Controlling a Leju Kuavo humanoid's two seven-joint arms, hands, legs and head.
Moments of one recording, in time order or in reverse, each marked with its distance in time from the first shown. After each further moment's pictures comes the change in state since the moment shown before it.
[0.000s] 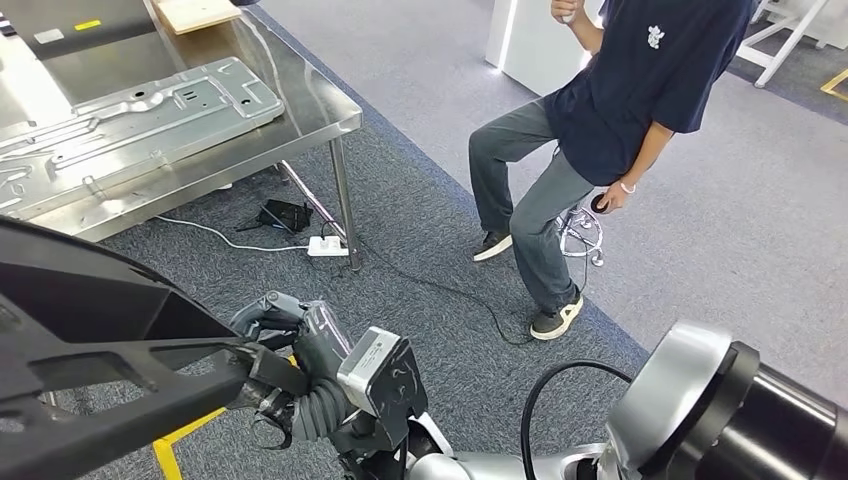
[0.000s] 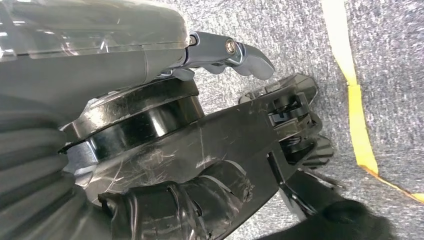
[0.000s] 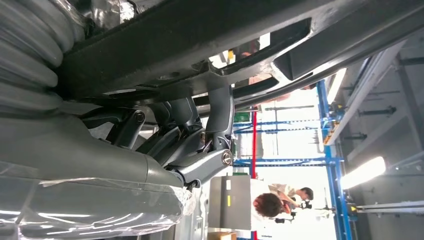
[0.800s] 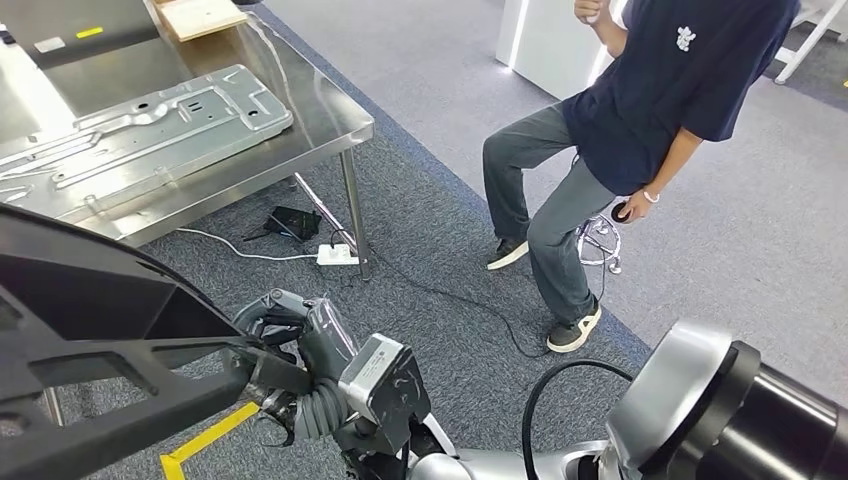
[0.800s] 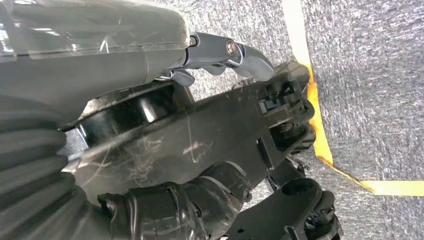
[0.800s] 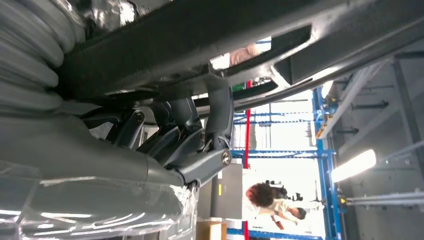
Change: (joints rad) left arm -0.016 0.000 0.000 0.000 0.021 -0.005 -0.039; right arm -0.008 -0.006 0.000 -0.001 0.056 0.000 -0.004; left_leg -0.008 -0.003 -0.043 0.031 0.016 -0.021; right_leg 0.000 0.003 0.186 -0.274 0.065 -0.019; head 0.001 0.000
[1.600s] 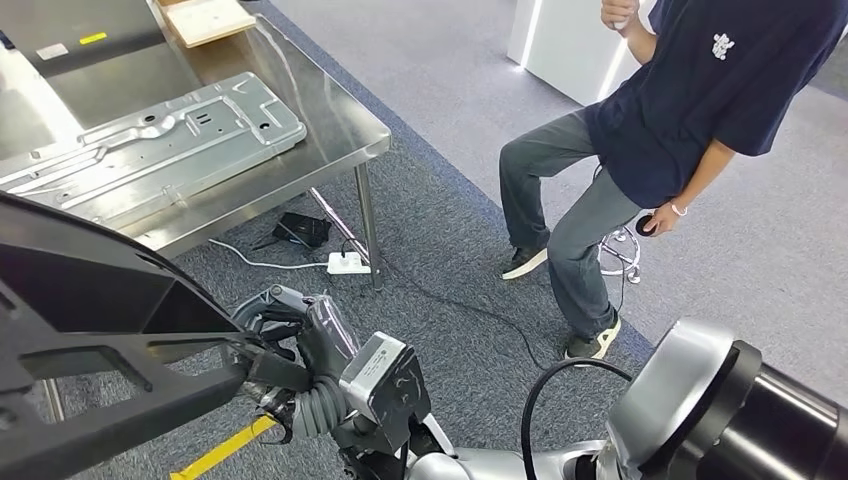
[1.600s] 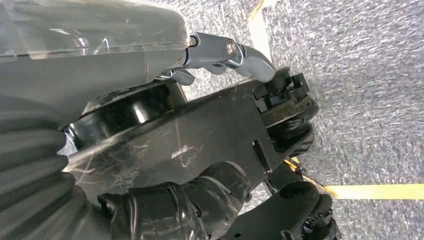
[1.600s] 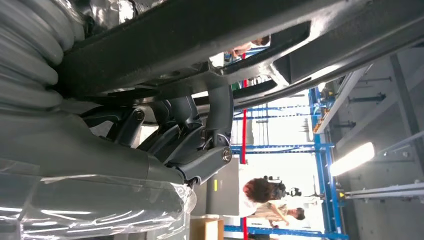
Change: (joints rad) left arm -0.003 0.003 0.000 0.000 -0.010 -0.004 0.002; right arm -0.007 0.009 0.000 -0.002 0.020 0.000 0.001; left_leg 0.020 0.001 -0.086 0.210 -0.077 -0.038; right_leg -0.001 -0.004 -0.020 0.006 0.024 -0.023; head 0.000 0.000
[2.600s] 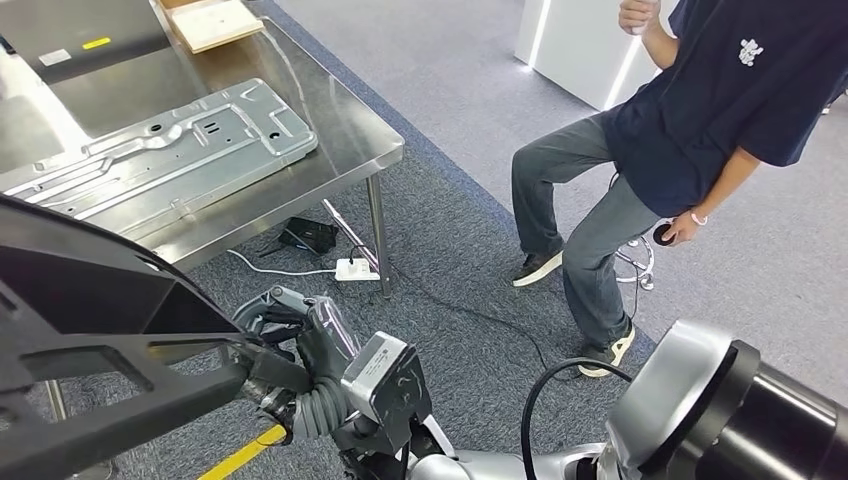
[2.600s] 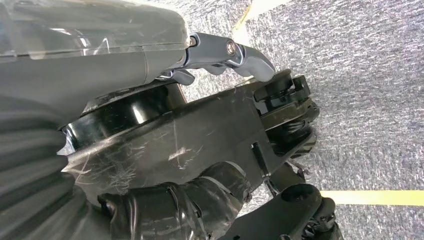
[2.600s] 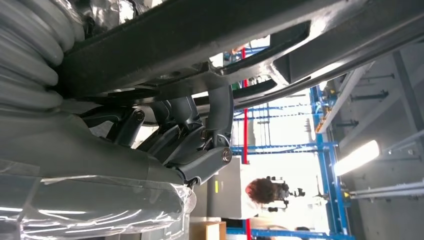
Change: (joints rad) left arm 0.000 0.001 0.000 0.000 0.005 0.010 -0.002; right arm 0.012 0.008 0.000 -0.003 -0.017 0.000 -0.004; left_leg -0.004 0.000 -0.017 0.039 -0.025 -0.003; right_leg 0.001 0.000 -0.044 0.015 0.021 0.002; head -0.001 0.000
